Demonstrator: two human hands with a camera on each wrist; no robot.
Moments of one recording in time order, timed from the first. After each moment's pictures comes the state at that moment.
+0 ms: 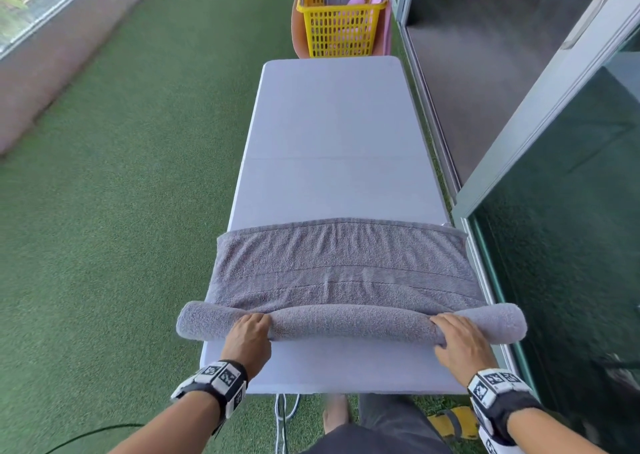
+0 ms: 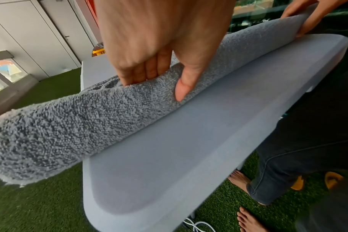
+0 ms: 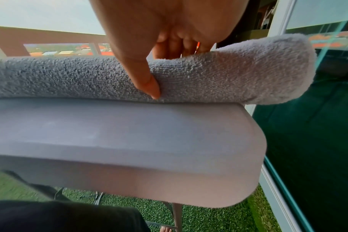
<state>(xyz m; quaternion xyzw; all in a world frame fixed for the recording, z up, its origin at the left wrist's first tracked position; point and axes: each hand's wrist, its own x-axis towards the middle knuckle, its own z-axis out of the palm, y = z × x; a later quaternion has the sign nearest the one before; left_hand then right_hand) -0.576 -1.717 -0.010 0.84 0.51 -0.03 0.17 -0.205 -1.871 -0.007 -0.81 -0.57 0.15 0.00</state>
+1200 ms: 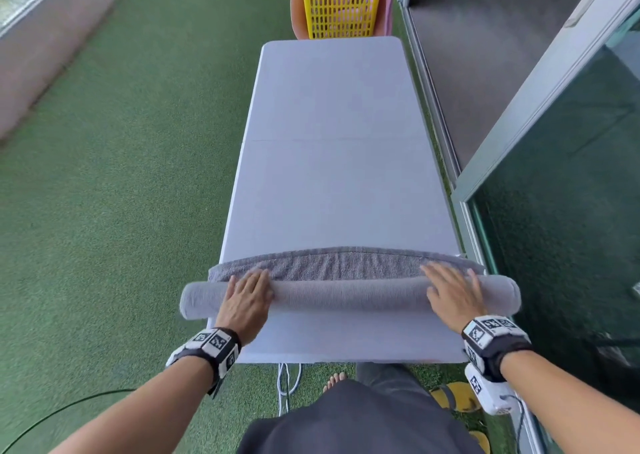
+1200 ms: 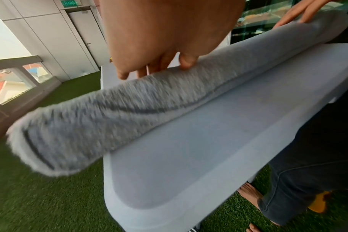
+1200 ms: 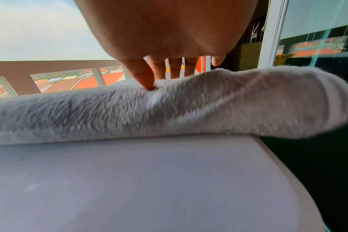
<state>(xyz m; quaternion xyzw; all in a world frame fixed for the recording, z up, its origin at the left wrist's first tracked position) -0.585 -1.707 -0.003 0.86 0.49 -0.04 0.14 -0.198 -1.838 0.016 -0.81 -0.56 0.16 -0.06</state>
